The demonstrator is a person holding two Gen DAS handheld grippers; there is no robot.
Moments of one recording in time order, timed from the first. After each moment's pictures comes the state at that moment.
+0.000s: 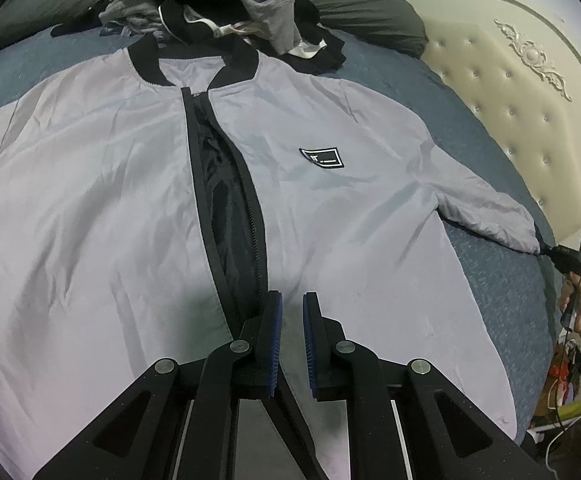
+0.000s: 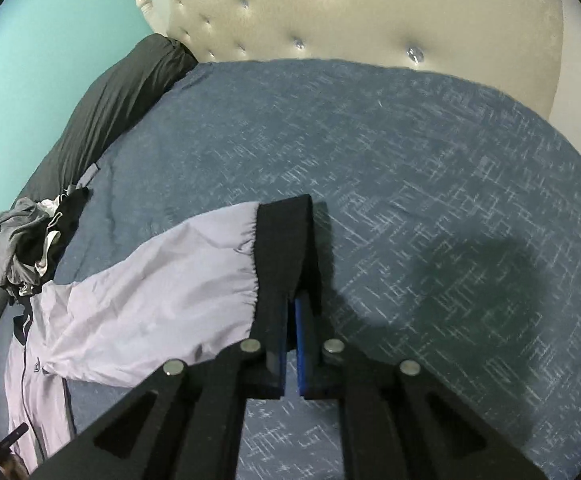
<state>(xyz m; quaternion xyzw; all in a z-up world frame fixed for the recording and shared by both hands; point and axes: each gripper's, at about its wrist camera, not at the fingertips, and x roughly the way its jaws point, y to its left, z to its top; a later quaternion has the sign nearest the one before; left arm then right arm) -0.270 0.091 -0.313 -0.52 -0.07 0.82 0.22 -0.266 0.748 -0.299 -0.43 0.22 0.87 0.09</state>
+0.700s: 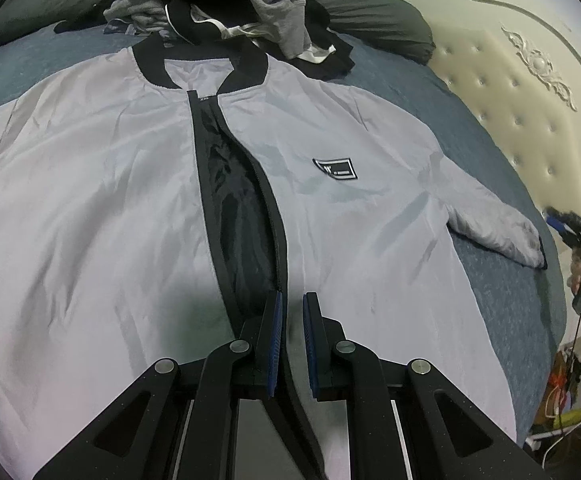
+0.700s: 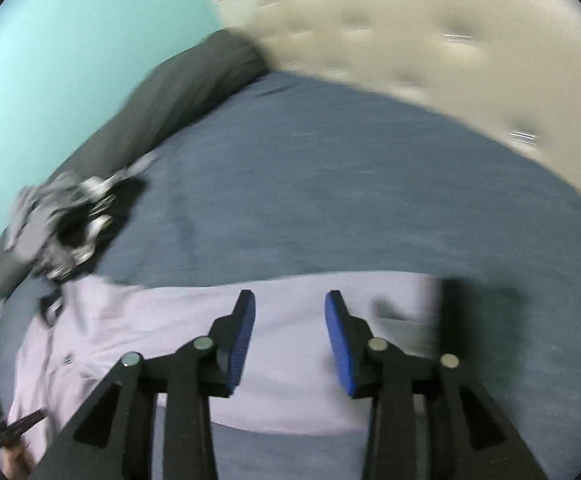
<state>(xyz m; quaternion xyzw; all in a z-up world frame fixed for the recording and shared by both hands) -0.286 0.087 -0.318 -0.51 -0.08 0.82 0.22 -0.337 0.625 -0.241 -0.42 0.16 0.89 -0.05</state>
